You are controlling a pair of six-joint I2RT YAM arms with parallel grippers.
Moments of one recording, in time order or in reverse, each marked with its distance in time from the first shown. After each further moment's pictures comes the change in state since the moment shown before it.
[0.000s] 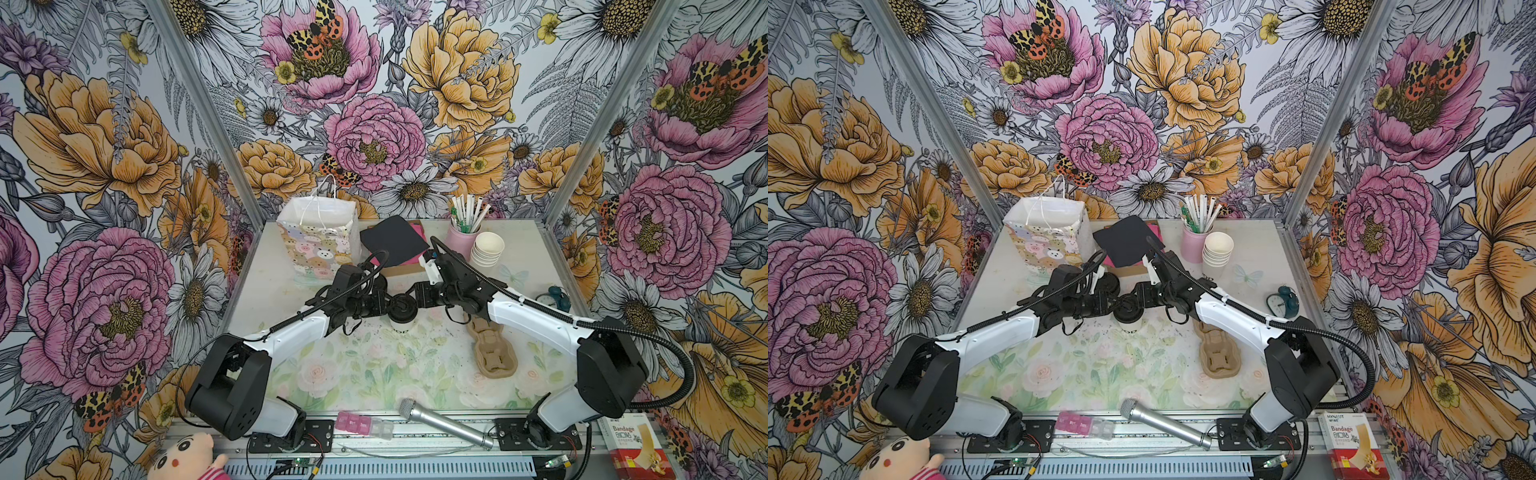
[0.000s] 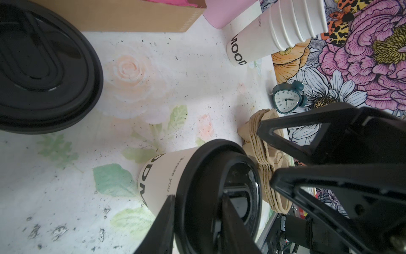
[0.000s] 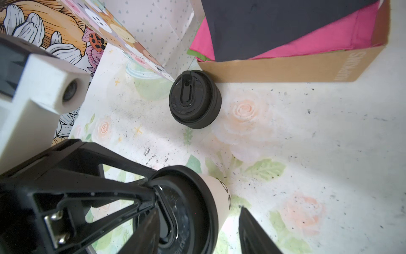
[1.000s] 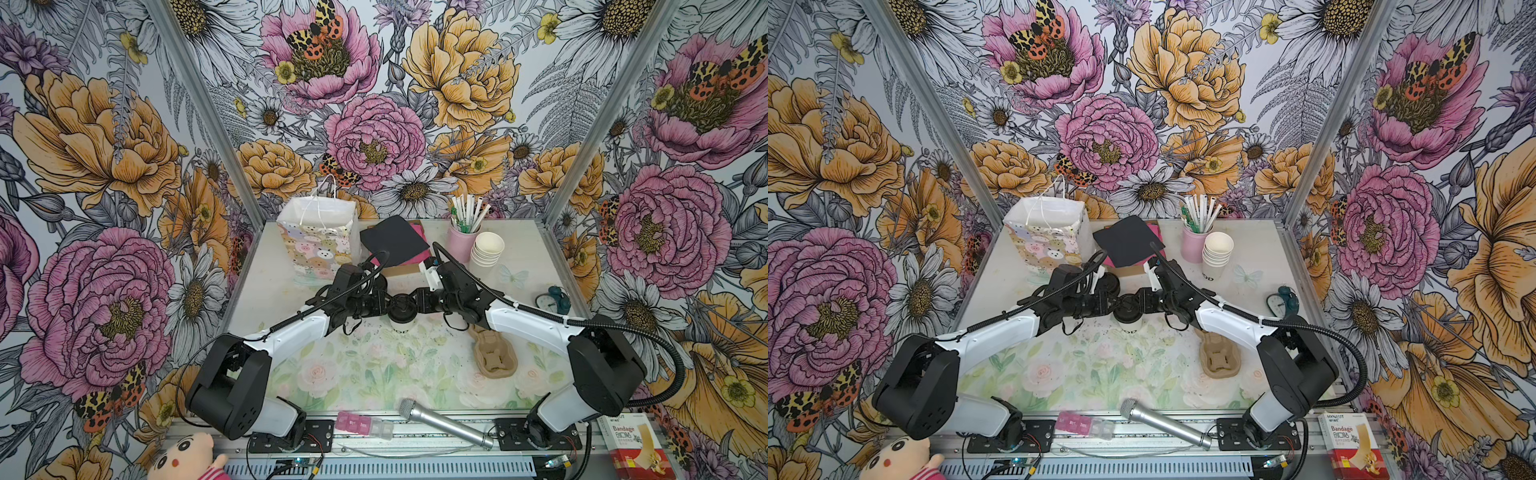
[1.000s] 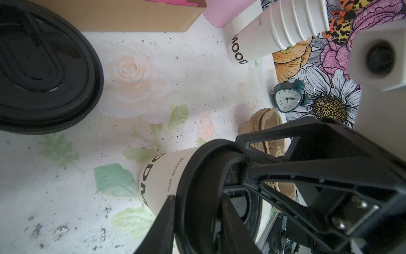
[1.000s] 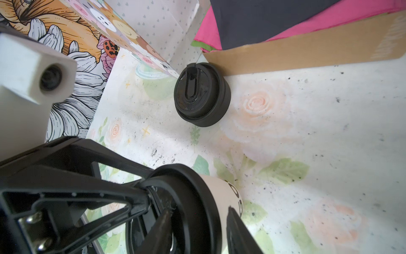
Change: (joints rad) left arm -0.001 0.002 0.004 -0.007 -0.003 0.008; right arm -0.002 0.000 -0.143 0.203 -0.058 0.076
